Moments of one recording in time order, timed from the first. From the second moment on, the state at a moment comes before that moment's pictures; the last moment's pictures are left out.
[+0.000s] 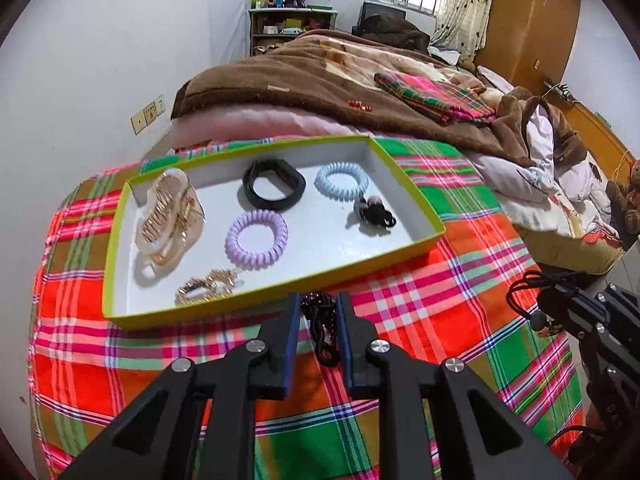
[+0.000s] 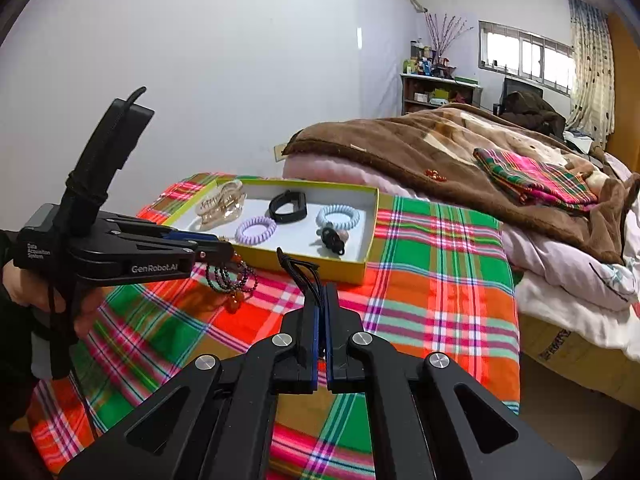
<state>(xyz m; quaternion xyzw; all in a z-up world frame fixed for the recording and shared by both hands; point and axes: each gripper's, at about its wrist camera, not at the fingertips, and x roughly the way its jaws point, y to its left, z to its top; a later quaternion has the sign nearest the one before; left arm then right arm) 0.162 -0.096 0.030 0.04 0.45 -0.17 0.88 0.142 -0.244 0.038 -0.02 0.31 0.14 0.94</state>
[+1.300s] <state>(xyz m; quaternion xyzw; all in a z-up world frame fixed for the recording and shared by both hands) 0.257 -0.071 0.030 0.01 0.45 -0.17 0.88 0.257 -0.189 0.004 -0.05 0.37 0.13 0.92</state>
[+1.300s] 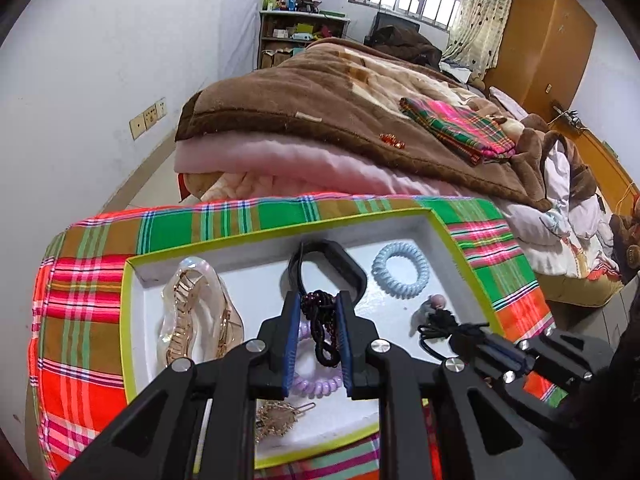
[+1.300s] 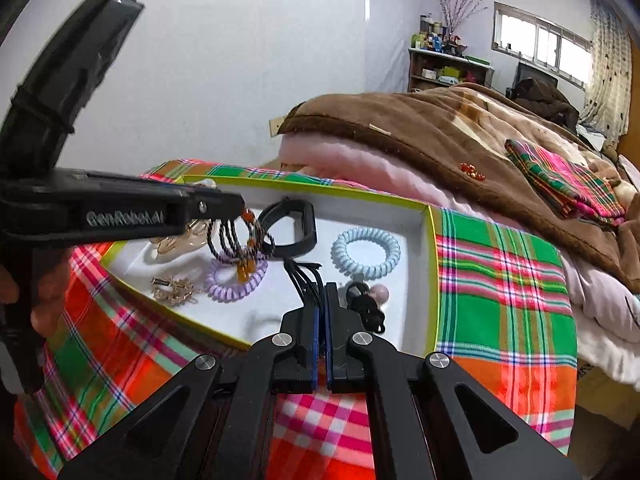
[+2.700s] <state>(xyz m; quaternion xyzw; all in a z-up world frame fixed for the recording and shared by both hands) 0.259 -0.047 0.010 0.00 0.47 -0.15 0.87 0.269 -0.154 -0.009 -0.06 0.44 0.22 0.87</state>
